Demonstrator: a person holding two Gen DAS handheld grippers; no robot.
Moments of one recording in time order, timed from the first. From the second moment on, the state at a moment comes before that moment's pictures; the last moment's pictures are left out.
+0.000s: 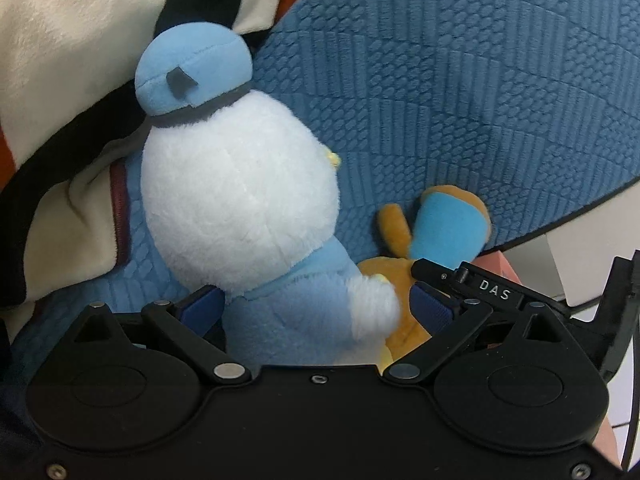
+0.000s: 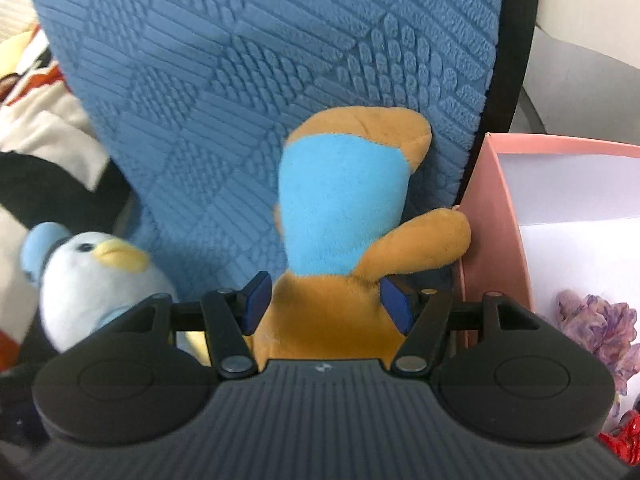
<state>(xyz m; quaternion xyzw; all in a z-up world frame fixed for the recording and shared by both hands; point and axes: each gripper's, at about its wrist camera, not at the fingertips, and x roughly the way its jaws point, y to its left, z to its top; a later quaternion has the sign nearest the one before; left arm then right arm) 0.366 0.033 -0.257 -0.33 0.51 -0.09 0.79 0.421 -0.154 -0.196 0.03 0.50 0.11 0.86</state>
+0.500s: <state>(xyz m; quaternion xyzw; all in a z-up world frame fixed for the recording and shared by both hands) 0.369 0.034 -0.269 -0.33 0.53 -0.05 0.78 0.435 -0.122 -0.231 -0.07 0.52 0.11 0.84</state>
